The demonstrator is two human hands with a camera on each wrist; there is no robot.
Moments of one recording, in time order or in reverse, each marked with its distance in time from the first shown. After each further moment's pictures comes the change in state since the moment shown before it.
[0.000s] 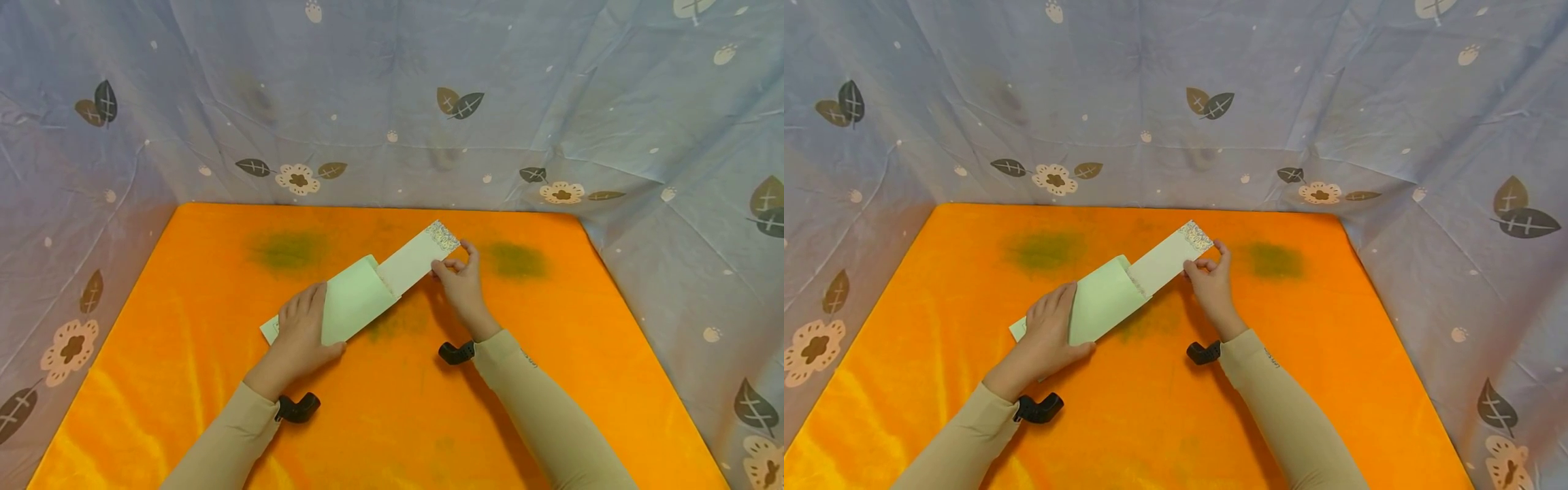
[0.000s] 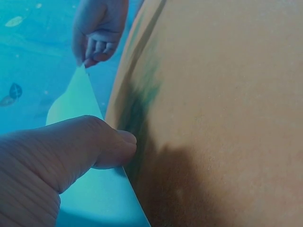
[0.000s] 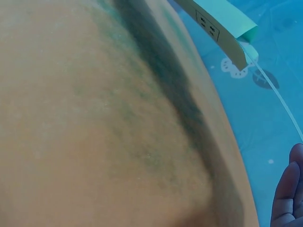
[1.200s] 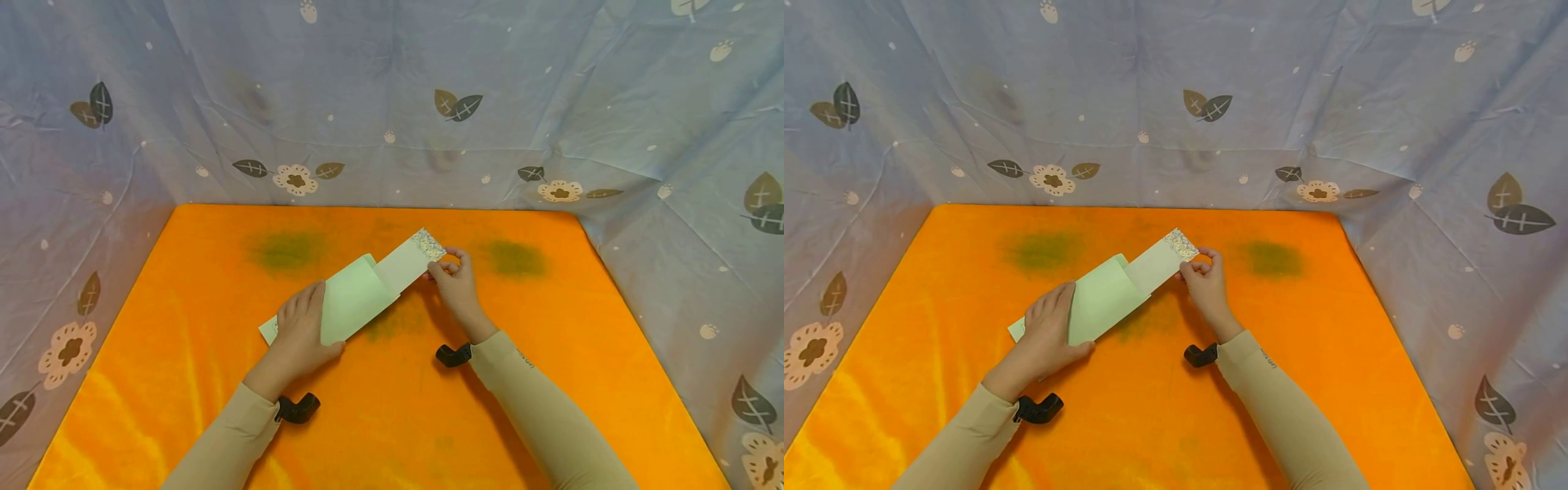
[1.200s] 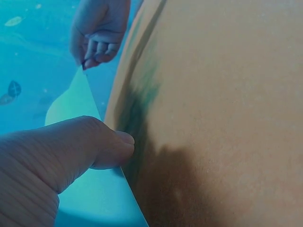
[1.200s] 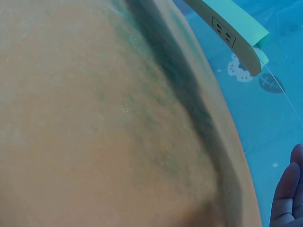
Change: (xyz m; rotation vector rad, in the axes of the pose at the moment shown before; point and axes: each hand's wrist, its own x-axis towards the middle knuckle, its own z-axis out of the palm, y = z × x) left_hand 0.001 0.002 0.000 0.005 0.017 0.012; right_hand 0.009 0.026 -0.002 -0.047 -0.008 -0.030
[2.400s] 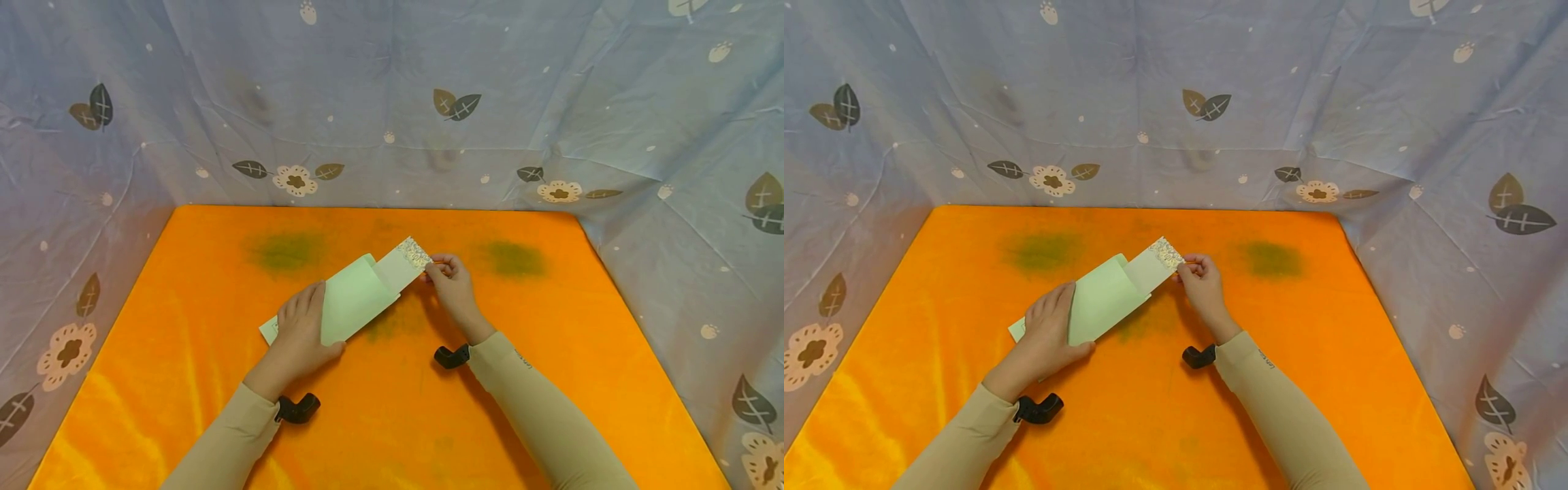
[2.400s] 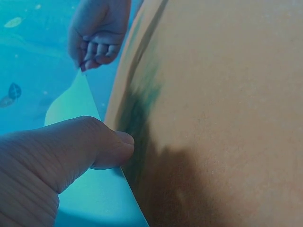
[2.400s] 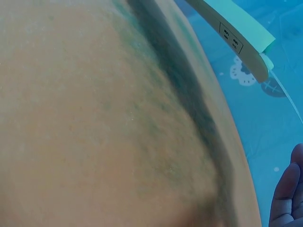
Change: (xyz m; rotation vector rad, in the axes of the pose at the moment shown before) left_hand 0.001 0.001 -0.001 0.008 0.010 0.007; right_hand -0.003 0.000 0.004 -0.031 -0.035 0.022
